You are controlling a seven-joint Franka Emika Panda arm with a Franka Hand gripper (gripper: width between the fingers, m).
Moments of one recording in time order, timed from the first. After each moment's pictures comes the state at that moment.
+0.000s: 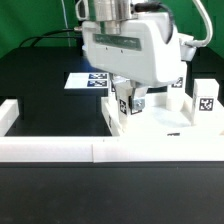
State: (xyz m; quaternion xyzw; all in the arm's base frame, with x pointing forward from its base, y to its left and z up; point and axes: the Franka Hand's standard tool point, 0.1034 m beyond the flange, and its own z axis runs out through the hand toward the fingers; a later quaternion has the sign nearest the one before) arm 0.620 -0.004 0.066 -0.81 0.58 -0.01 0.06
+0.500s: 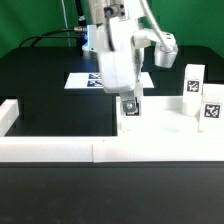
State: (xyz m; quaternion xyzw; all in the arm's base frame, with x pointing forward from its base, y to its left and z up) arm 0.622 -0.001 0.064 -0.62 0.78 0.02 0.10
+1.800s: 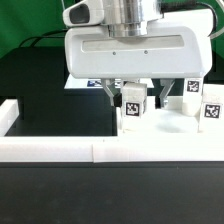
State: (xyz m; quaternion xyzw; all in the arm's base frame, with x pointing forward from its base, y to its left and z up) arm 0.620 0.008 0.063 -0.97 0.24 -0.03 0.06
